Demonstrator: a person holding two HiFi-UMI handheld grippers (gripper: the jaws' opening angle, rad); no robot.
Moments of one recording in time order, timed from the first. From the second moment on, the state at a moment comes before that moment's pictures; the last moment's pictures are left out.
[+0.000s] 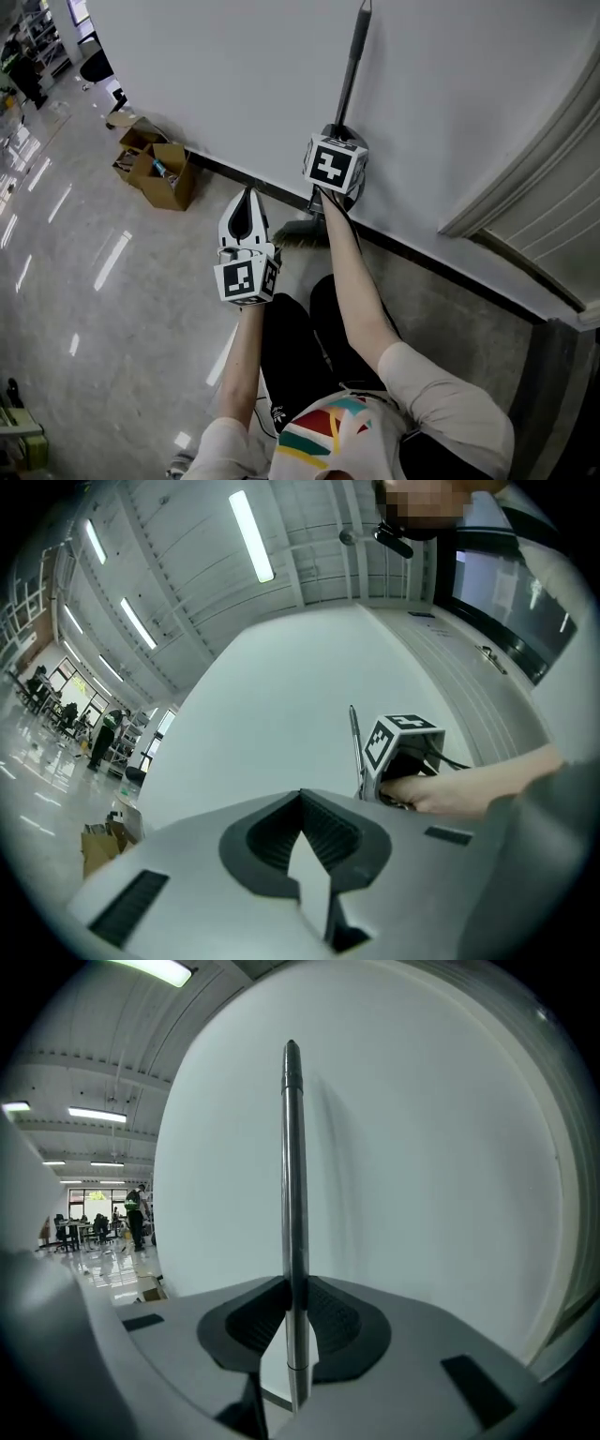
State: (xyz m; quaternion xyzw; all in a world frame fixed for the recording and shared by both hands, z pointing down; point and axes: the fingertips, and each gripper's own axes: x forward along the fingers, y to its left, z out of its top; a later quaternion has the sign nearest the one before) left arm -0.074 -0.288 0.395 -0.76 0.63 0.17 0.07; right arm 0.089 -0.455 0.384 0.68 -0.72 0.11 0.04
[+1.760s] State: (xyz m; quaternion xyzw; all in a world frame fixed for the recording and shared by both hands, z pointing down) left arm -0.096 -0.245 0.355 -0.75 0.64 0.14 0.12; right arm 0.033 -0.401 0.377 0.70 -0.69 0.15 0.08
